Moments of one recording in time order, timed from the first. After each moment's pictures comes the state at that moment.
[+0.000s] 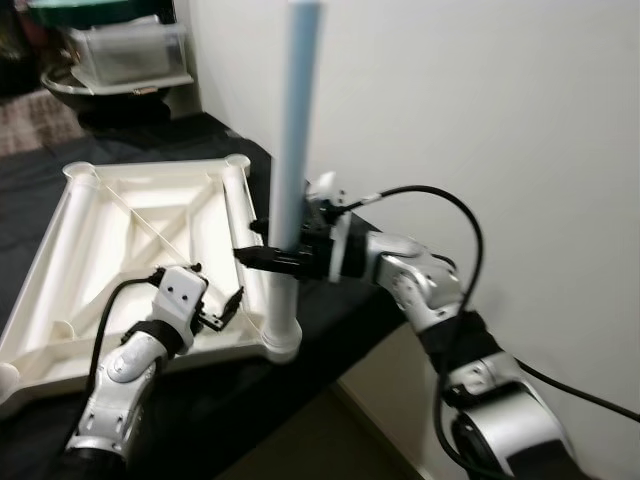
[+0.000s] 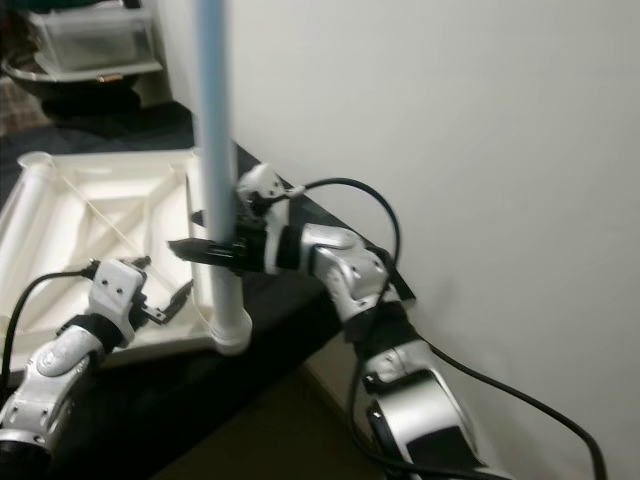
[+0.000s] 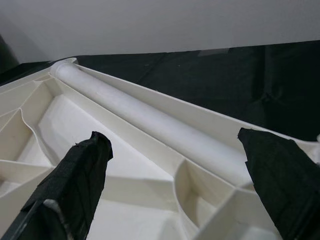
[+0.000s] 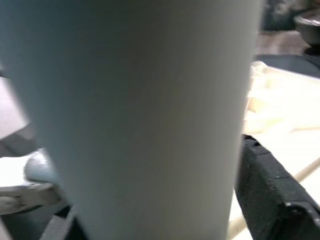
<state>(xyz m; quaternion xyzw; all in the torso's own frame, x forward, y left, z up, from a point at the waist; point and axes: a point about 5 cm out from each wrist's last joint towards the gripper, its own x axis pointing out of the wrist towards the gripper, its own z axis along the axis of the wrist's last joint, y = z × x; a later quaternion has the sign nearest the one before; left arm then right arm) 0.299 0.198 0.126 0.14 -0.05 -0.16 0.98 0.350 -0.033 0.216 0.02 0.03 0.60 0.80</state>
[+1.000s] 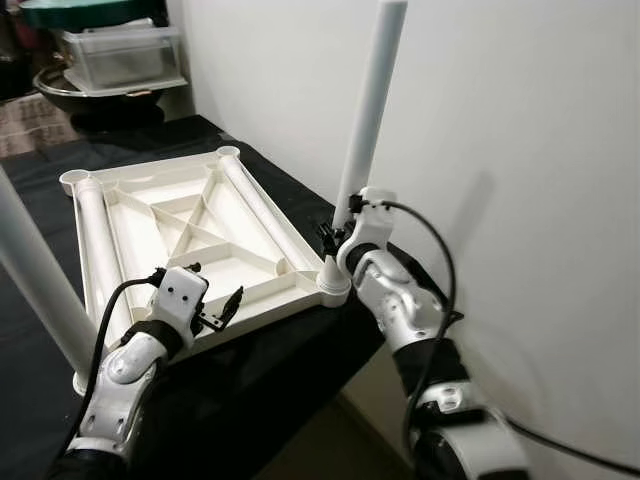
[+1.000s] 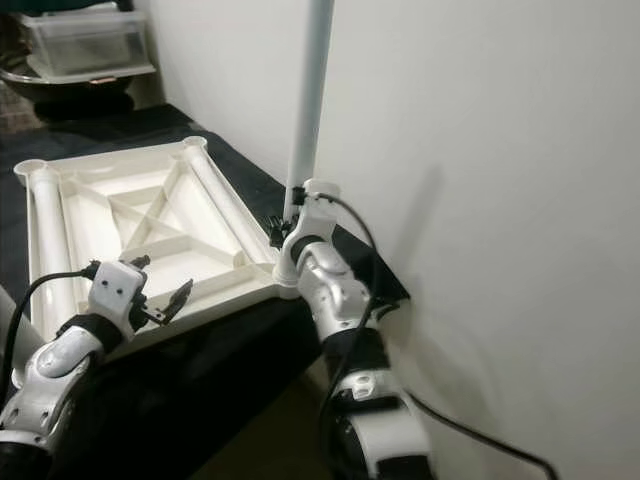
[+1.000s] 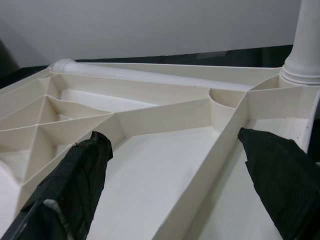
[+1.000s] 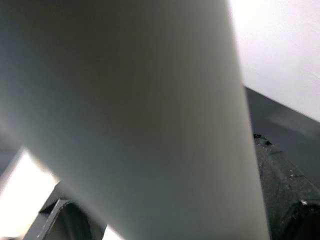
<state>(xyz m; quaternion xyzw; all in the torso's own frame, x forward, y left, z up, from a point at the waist) 0.300 0.197 0.126 0.14 -0.05 -0.15 0.98 0.381 -0.070 0.201 0.20 0.06 0.24 0.95</state>
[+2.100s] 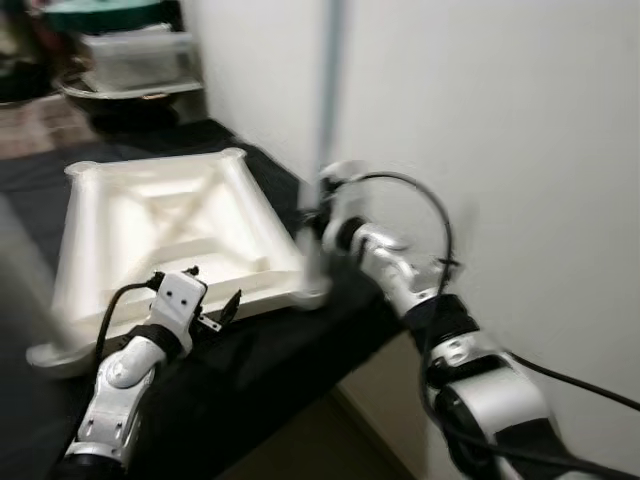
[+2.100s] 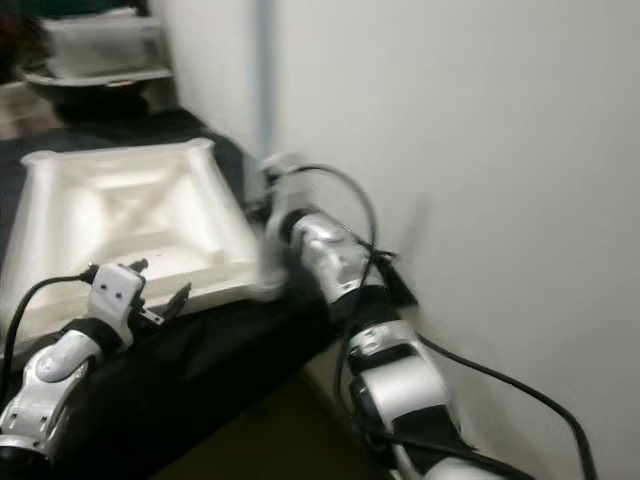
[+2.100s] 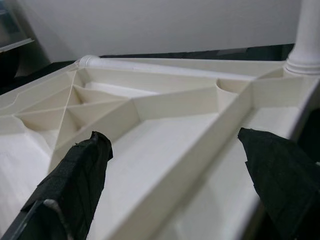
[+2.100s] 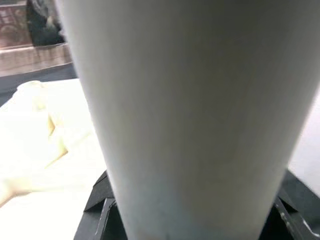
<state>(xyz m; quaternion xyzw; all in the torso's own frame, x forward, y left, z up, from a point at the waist) 0.296 0.200 0.123 0.14 -0.05 -0.15 0.98 0.391 -0.079 0.198 0.07 0.07 0.19 0.98</state>
